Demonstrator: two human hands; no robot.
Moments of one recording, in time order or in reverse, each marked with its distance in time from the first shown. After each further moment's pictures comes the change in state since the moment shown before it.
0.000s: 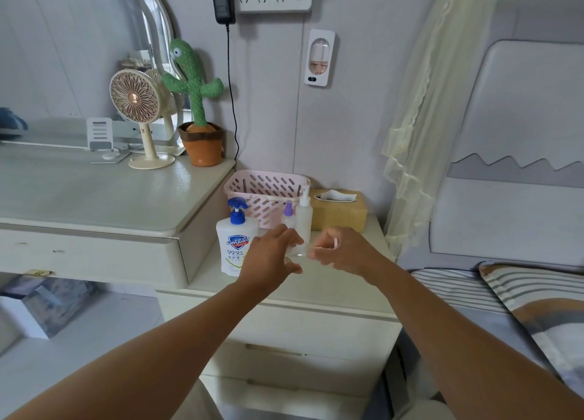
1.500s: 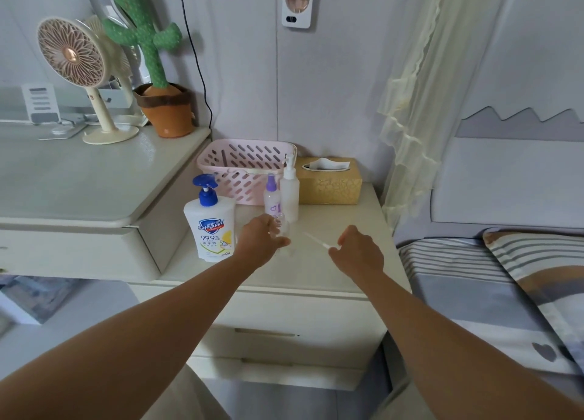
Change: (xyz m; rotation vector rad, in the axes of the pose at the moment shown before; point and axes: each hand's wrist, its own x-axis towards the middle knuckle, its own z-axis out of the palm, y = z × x) left_hand 0.045 -0.031 0.060 -0.218 -0.185 -0.507; right_hand 0.039 0.097 0.027 -0.436 0.315 0.357
